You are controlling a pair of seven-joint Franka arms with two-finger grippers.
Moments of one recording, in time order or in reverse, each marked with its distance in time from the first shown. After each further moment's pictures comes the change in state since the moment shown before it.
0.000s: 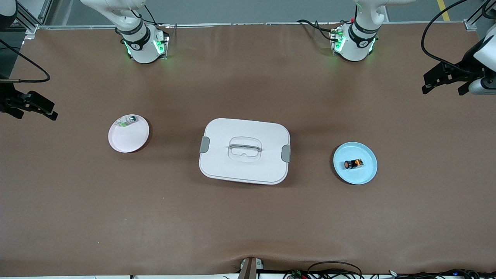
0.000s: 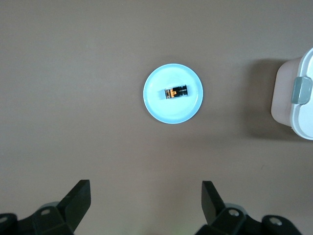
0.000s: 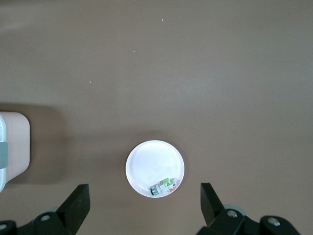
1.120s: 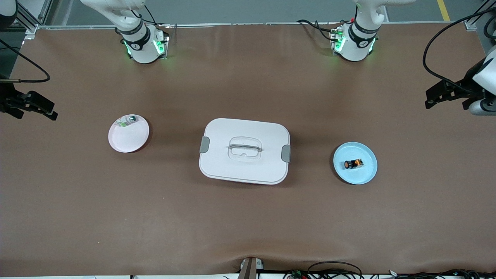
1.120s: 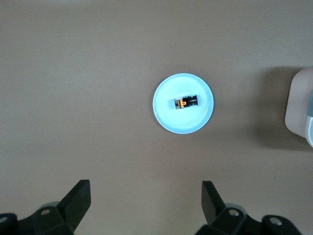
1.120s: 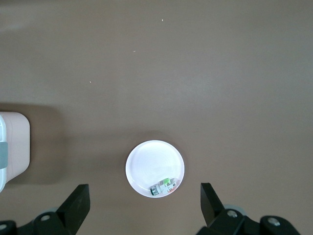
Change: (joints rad) left arm -0.029 0.137 0.008 0.159 0.064 -0.032 0.000; right arm 0.000 0.000 0.000 0.000 0.000 0.000 0.000
